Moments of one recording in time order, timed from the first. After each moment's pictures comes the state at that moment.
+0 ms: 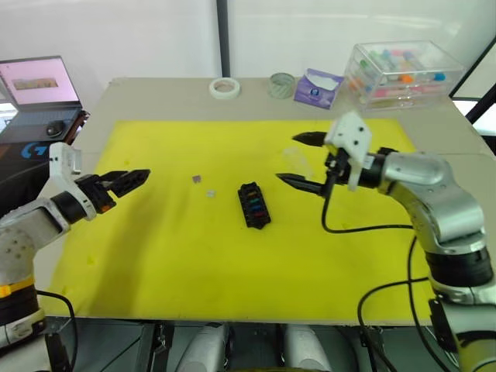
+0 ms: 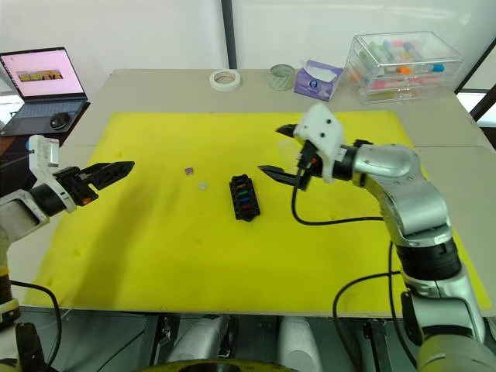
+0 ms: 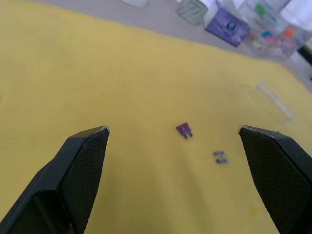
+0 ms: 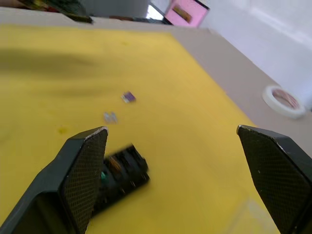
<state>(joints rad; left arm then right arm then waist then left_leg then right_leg) -0.34 0.63 0.61 -0.04 -0.95 1.07 -0.52 -0.70 -0.65 0.12 -0.32 0.36 0.62 0.89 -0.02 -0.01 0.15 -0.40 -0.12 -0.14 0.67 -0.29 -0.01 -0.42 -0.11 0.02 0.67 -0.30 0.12</state>
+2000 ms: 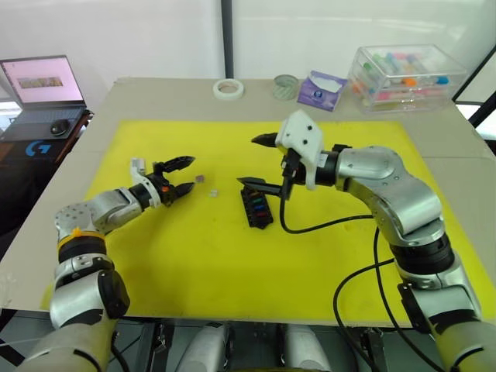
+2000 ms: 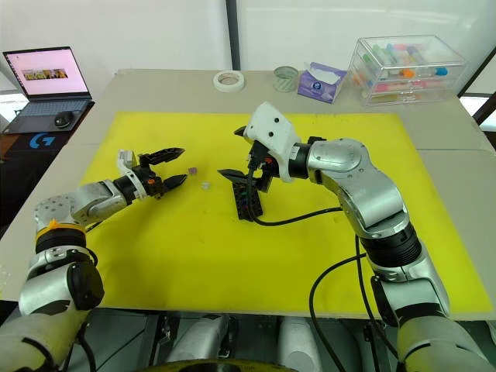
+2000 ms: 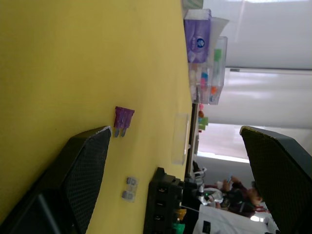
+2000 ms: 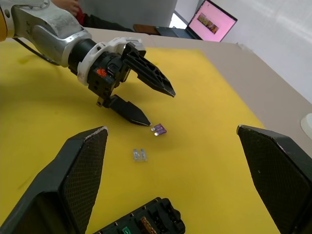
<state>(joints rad) -0.75 0.45 0.55 0.77 -1.35 1.26 -0.07 -0.75 -0.55 0.21 -0.34 0.33 0.72 0.79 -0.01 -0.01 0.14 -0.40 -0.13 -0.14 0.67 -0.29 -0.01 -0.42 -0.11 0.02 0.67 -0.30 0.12</state>
